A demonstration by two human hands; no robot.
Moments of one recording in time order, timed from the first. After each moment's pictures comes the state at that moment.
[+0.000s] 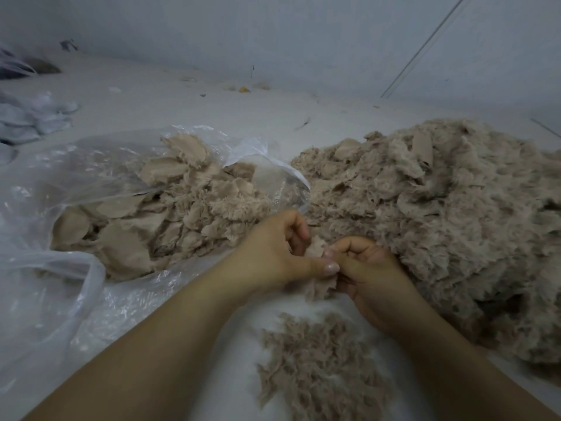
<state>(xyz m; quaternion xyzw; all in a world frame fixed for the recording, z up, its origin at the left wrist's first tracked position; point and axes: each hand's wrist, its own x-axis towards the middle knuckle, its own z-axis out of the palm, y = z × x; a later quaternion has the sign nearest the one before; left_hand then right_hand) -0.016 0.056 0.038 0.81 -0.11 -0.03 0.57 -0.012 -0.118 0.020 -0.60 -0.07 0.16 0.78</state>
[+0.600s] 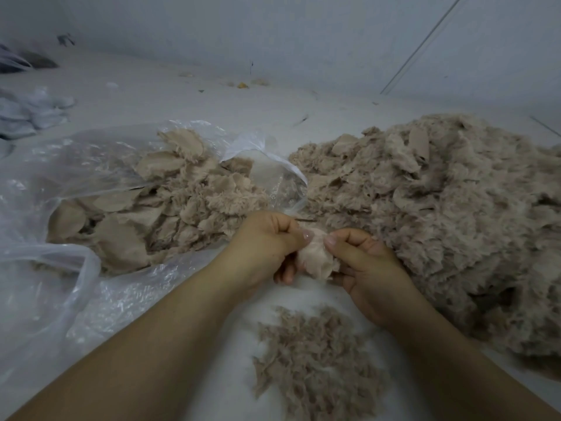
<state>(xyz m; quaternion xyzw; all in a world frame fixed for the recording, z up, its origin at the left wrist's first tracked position) -0.015 0.047 0.035 0.71 -0.02 -0.07 0.70 -0.010 -0.119 0.019 -0.57 -0.02 0.15 0.81</state>
